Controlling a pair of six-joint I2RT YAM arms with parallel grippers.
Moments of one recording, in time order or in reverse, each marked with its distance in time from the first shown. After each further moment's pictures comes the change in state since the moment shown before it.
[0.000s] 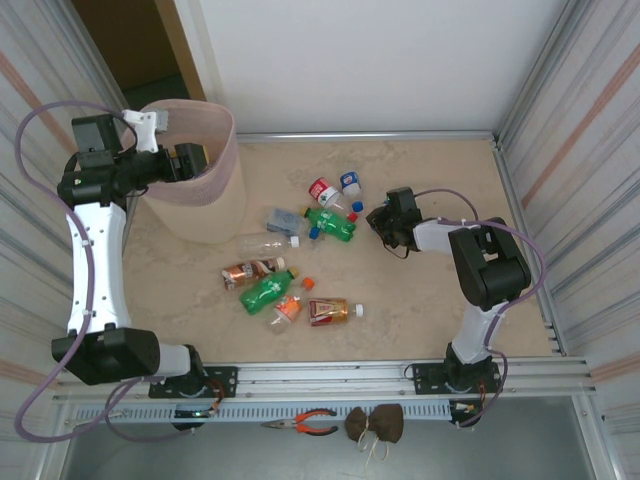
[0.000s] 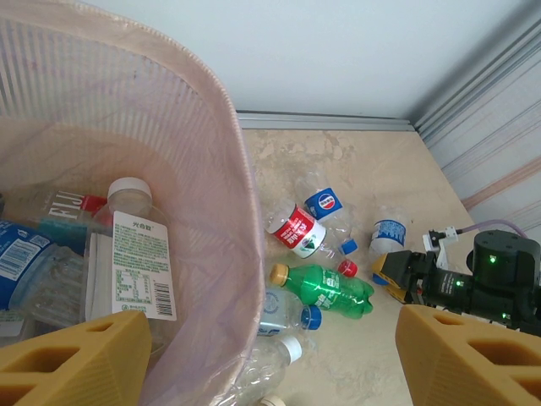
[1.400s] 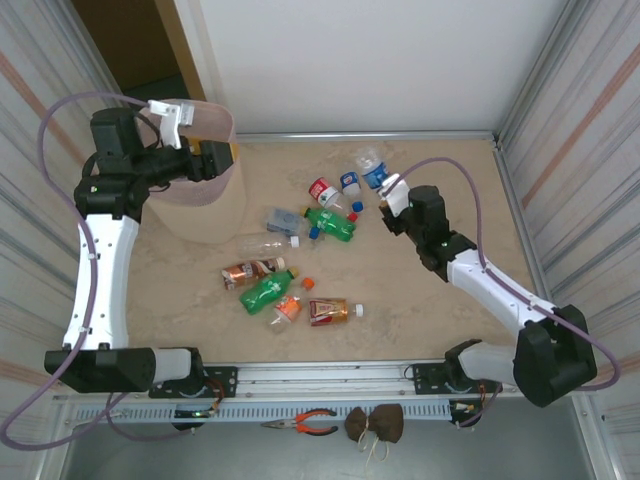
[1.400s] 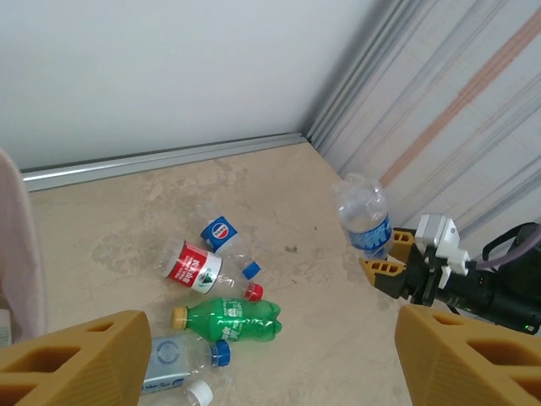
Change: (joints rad) left arm -0.181 -0.060 -0.010 0.148 0.102 -0.077; right arm 0.119 -0.612 -0.122 -0.084 0.229 -1.574
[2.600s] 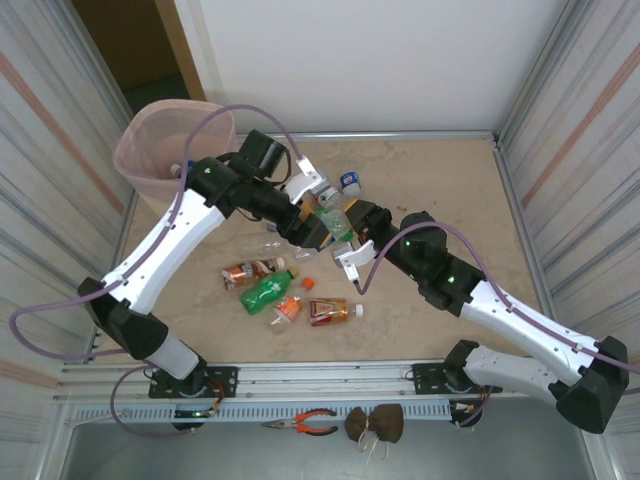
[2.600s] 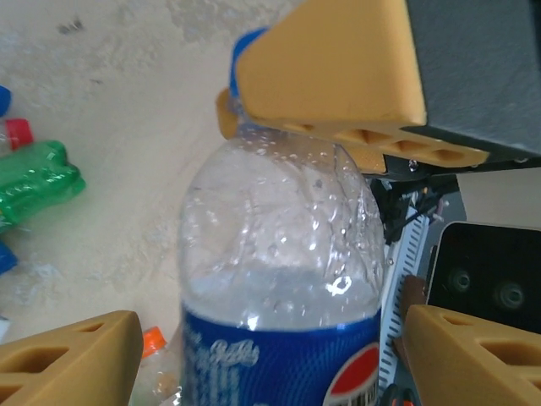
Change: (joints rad) left arm -0.645 0.274 0.146 -0.440 -0.166 0.296; right arm 0.375 -0.240 0.027 0.018 -0.024 -1.337
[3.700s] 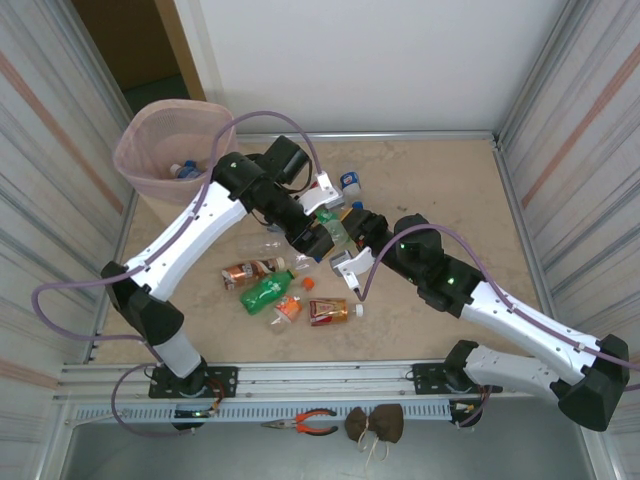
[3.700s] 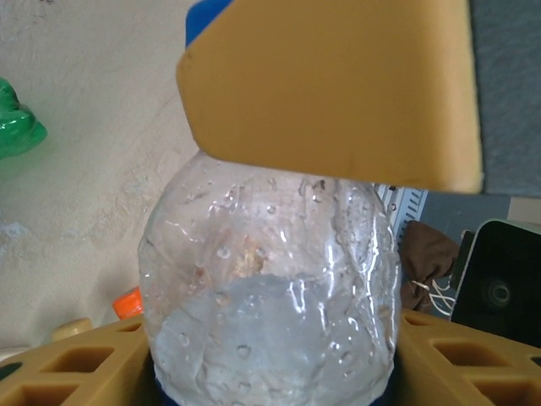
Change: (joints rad) left arm -0.054 0.107 0.102 -0.168 -0.053 0.068; right arm 0.033 -0.001 0.015 -0.102 0.001 -0.004
